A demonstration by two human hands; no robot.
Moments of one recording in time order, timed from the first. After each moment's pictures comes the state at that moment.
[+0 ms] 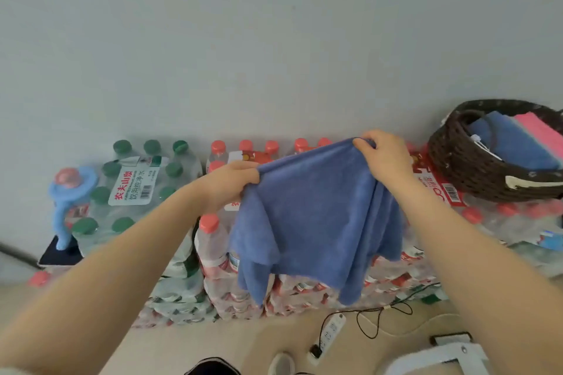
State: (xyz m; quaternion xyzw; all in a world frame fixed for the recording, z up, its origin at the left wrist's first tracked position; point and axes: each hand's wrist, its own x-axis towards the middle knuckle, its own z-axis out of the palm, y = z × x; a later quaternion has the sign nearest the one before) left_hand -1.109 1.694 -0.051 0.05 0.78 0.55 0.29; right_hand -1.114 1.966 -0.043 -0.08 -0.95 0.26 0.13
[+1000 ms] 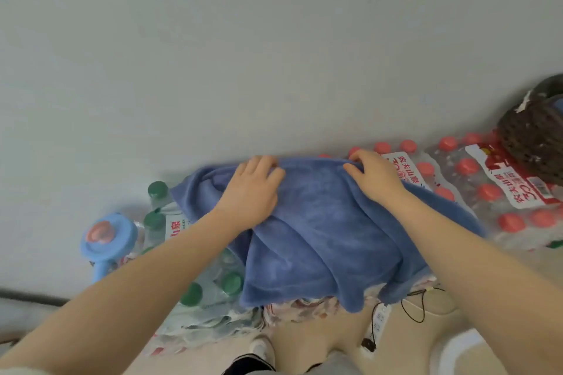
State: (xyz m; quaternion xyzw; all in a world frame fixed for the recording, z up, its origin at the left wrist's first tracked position) left_hand -1.212 1.611 -0.105 0.37 0.92 0.01 -0.13; right_hand -1.189 1.858 -0.109 -0.10 -0.97 0.23 0.02
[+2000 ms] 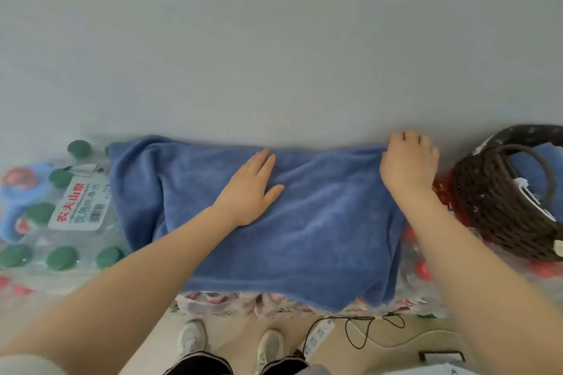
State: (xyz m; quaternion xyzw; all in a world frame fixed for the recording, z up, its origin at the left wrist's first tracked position) left_hand -1.187 1.758 -0.124 0.18 0.96 0.21 0.08; right_hand -1.203 2.018 -0.075 -0.13 -0.98 -0.04 0.10
